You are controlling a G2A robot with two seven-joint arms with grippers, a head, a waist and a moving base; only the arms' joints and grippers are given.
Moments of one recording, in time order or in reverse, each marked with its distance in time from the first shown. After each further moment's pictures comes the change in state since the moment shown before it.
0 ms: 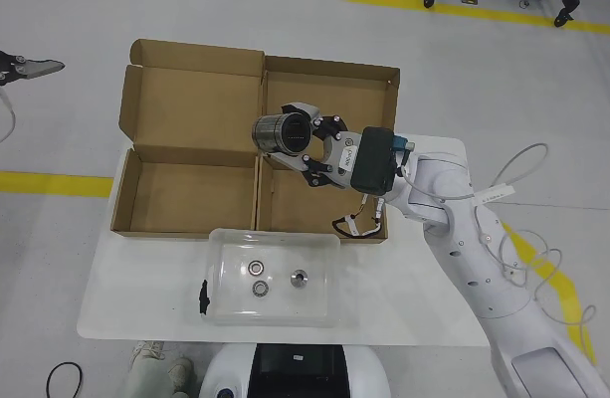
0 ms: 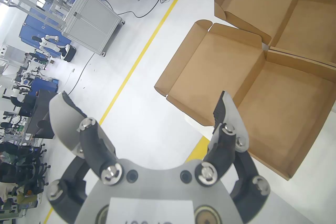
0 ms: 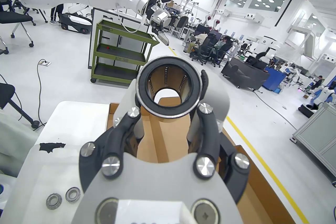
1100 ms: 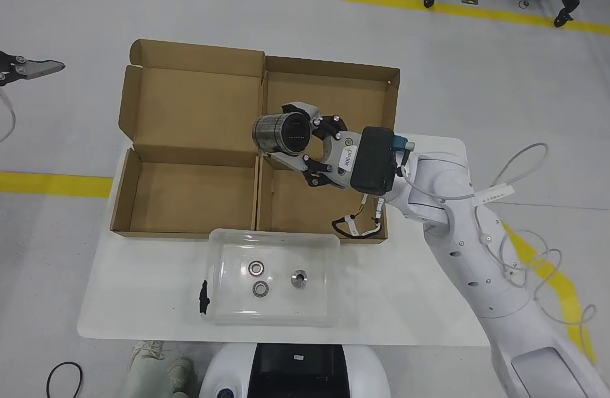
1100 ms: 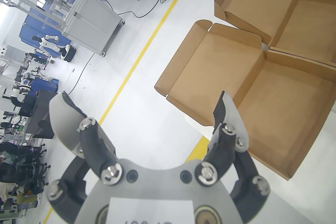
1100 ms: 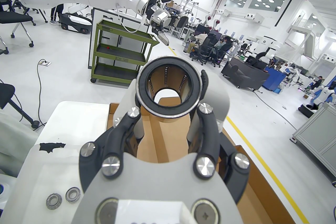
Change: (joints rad) left arm 0.000 0.000 0.000 0.000 0.000 0.000 0.000; right arm 0.000 0.000 0.000 0.000 0.000 0.000 0.000
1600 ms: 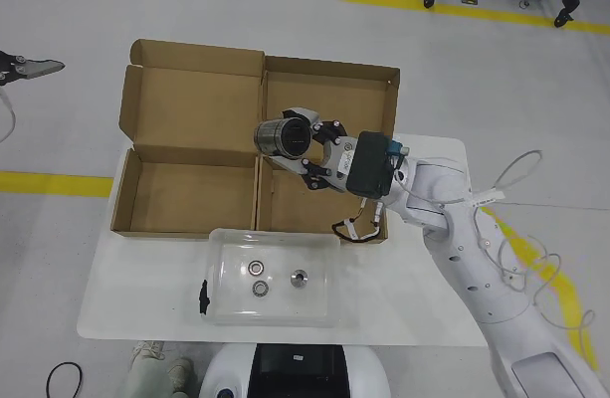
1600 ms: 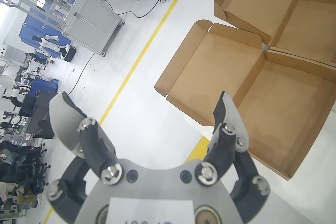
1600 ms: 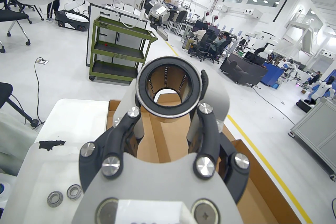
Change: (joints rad) left arm 0.000 0.000 0.000 0.000 0.000 0.000 0.000; right arm -0.037 0.005 0.008 -0.015 -0.006 0.014 0.050
